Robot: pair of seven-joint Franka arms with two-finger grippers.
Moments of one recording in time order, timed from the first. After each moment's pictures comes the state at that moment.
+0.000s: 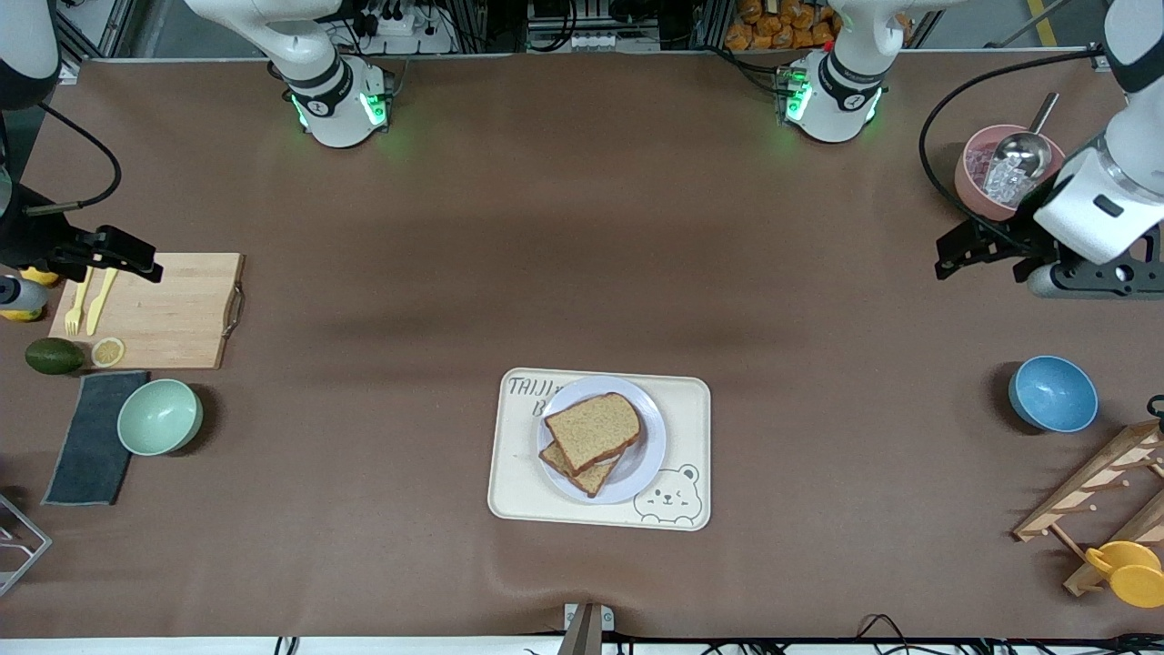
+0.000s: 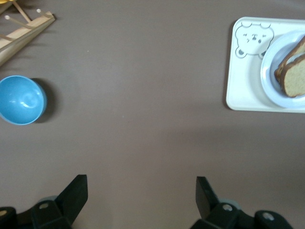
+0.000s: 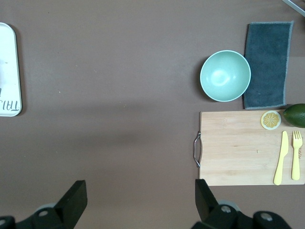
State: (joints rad) left arm 0.06 0.02 -0.18 -1.61 -0.02 1.65 -0.09; right arm 0.04 0.05 -0.09 -1.60 0.02 1.60 -0.03
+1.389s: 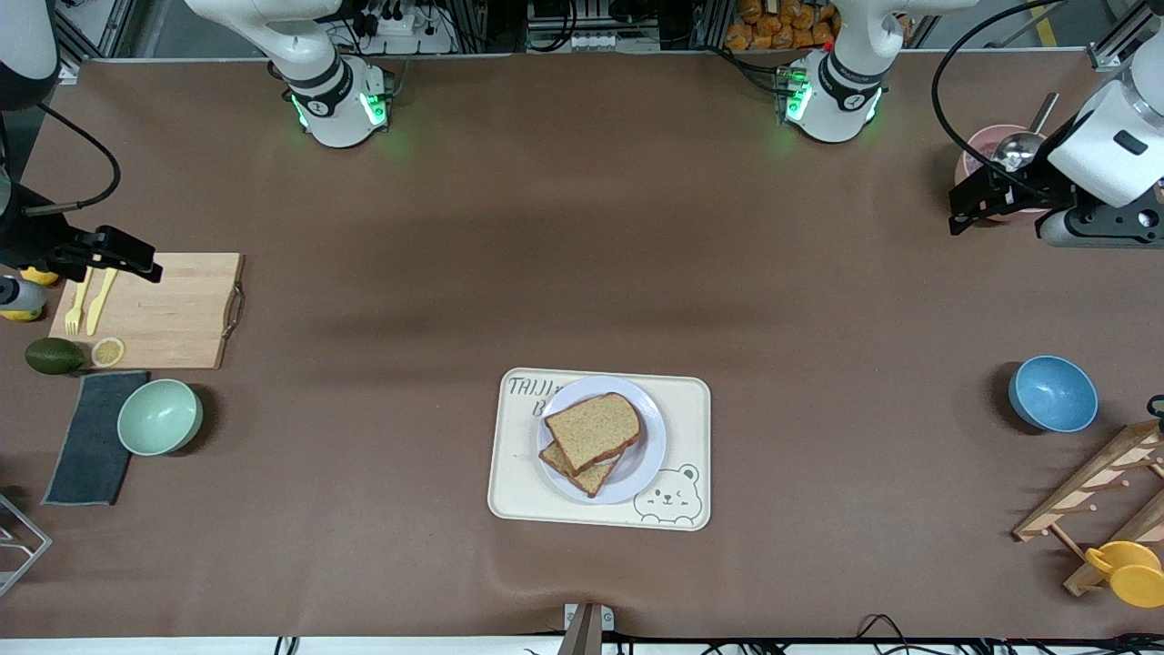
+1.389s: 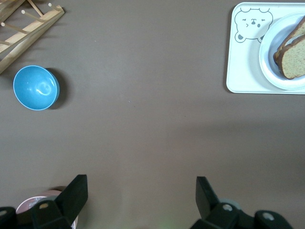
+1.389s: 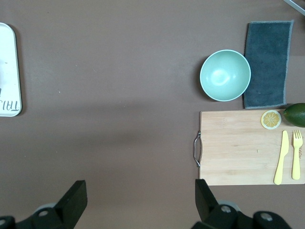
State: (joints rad) left arm -0.11 0.00 -0.03 -1.53 0.00 1.51 -0.09; right arm 0.04 0.05 -0.09 -1.60 0.02 1.60 -0.03
